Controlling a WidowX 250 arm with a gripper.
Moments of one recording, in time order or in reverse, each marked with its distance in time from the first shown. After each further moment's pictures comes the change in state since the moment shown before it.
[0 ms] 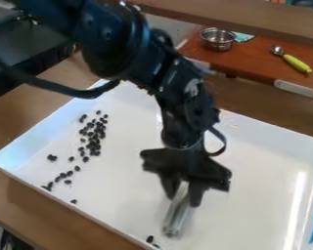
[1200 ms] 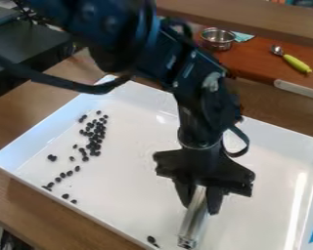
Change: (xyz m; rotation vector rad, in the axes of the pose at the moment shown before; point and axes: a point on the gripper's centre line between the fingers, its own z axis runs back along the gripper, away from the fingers) arm 0.001 -0.024 0.013 -0.029 -0.037 0.019
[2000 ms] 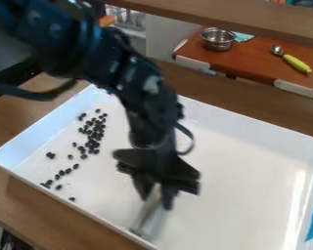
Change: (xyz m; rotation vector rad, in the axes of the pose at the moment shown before) arm -0.001 0.070 -0.006 0.052 0.001 -0.022
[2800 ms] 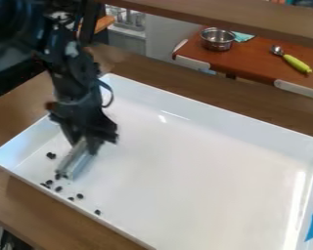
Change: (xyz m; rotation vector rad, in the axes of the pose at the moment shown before) arm 0.041 0.130 0.006 0.201 -0.116 -0.018
